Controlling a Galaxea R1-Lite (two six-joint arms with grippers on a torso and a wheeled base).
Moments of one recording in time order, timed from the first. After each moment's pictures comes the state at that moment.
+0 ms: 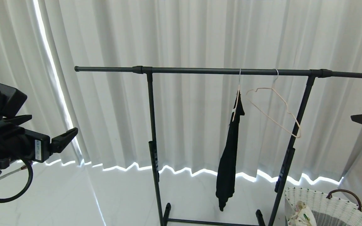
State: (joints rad) left arm 0.04 1.21 -0.58 -0.41 -0.04 0.38; right arm 0.02 1.27 -1.11 0.24 -0.09 -0.30
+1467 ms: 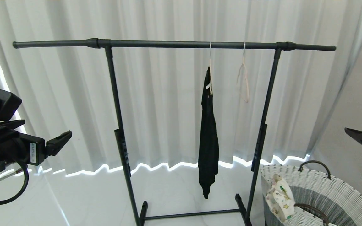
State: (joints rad) left arm 0.09 1.21 -0.56 -0.41 -0.04 0.37; right arm 0.05 1.18 -0.77 -0.15 -0.07 -0.43
